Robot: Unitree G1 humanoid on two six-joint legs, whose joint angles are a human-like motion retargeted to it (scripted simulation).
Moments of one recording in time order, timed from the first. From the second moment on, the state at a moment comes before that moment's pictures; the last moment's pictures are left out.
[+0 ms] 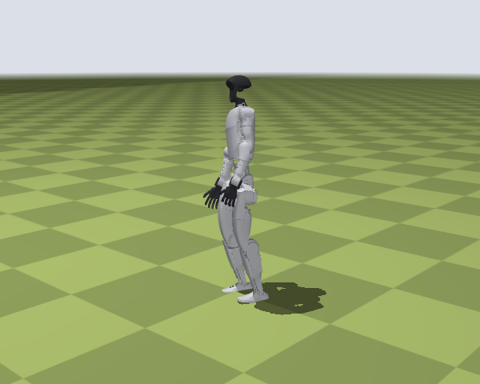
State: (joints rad) left arm 0.00 0.10 -0.56 1.24 -0.13 -0.23 -0.42; right arm 0.02 -0.26 0.26 1.28 0.37 -0.19 0.07; waist -0.02 0.21 -0.08; left_leg 0.03 -0.05 0.16 0.18 -0.46 0.11; right_leg -0.09 0.01 0.07 0.30 -0.33 0.07
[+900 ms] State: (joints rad) left arm -0.03 0.21 -0.34 1.18 -0.33 -0.20 -0.28; right arm -0.04 -0.15 0.26 1.27 0.39 -0.15 0.05; waist 0.05 -0.04 -0.02; left_leg 0.10 -0.03 0.15 -0.01 -0.34 0.07; right_leg -0.05 0.03 0.04 0.18 -0.25 0.11
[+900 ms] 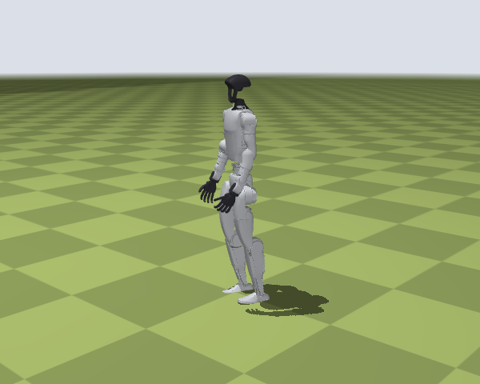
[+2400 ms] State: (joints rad) left arm -0.04 0.26 -0.32 1.10 -0.43 -0.20 -0.05; right arm -0.10 -0.11 0.29 1.26 0.27 -0.09 -0.04; waist 0.07 -0.11 0.03; left_leg 0.09 0.02 0.19 -0.06 -0.30 0.04; right_leg -0.01 0.08 0.11 -0.03 -0.10 0.19
